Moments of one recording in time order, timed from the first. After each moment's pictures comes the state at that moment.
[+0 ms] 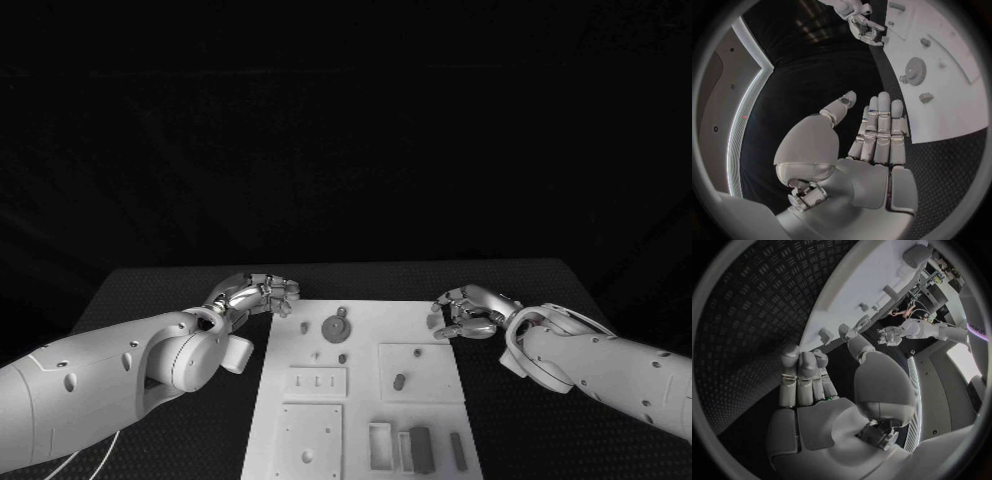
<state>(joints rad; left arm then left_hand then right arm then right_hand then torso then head) 1.30 -0.75 -0.16 1.31 -0.08 -0.25 0.27 1.09 -0.09 0.52 -0.28 0.11 0.79 0.18 0.39 0.42 1.19 0.11 0.10 0.16 1.04 0.04 0.61 0.63 0.03 0.82 -0.06 0.57 1.31 1.14 -0.80 -0.04 1.10 -1.13 -0.32 0.21 1.04 -0.20 0.44 -0.29 0.21 0.81 0.14 0.29 0.44 1.01 0.03 1.13 1.16 1.22 -0.07 1.21 1.08 0.22 1.13 -0.03 1.01 1.31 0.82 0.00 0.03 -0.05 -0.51</state>
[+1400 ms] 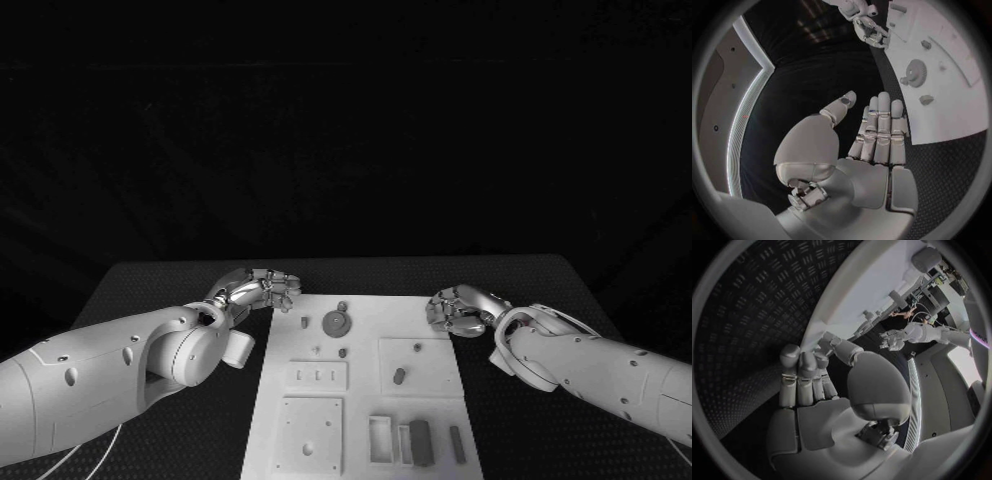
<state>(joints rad) 1.30 -0.75 -0.16 1.31 -0.09 -0.24 0.27 1.09 -0.09 0.52 -0.28 0.11 0.79 0.18 0.38 0.42 1.18 0.12 0.10 0.16 1.04 0.04 0.61 0.63 0.04 0.82 -0.06 0.57 1.31 1.12 -0.74 -0.03 1.05 -1.14 -0.35 0.20 1.11 -0.12 0.70 -0.26 0.05 0.82 0.13 0.35 0.44 1.01 0.03 1.16 1.14 1.24 -0.09 1.21 1.09 0.22 1.15 -0.04 1.03 1.31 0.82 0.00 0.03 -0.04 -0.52</state>
